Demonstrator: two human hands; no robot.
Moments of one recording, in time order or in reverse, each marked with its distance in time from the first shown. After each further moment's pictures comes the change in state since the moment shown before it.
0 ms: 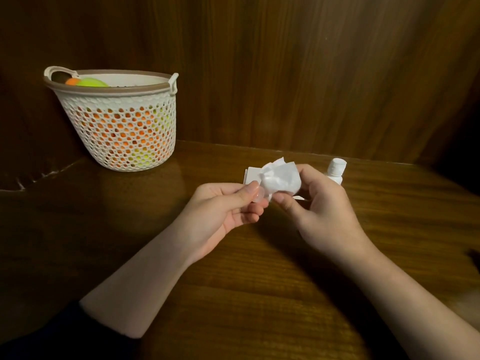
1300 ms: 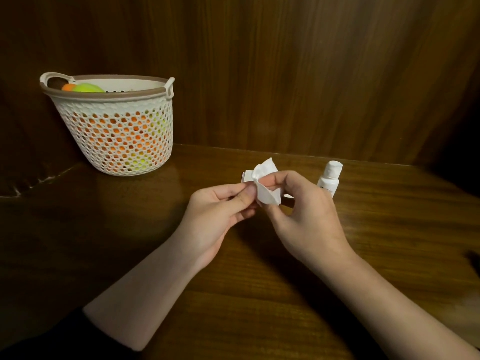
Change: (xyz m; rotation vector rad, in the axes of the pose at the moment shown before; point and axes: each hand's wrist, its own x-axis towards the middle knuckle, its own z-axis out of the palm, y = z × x) left_hand 0.003 -0.008 0.010 0.008 0.104 0.104; right_hand -0.001 -0.013 0.019 -0.220 0.109 -0.004
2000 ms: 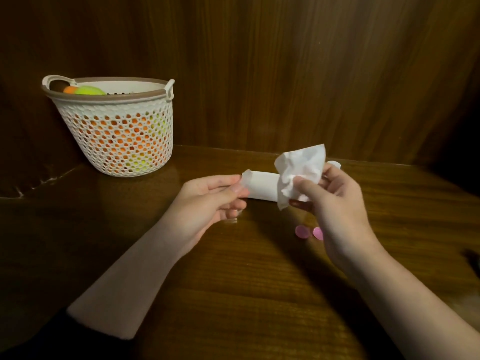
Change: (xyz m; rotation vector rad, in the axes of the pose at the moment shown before) left_hand 0.010 0.018 -0.021 0.188 0.029 -0.062; right_hand 0.006 0.015 -0.024 0.684 0.107 0.408
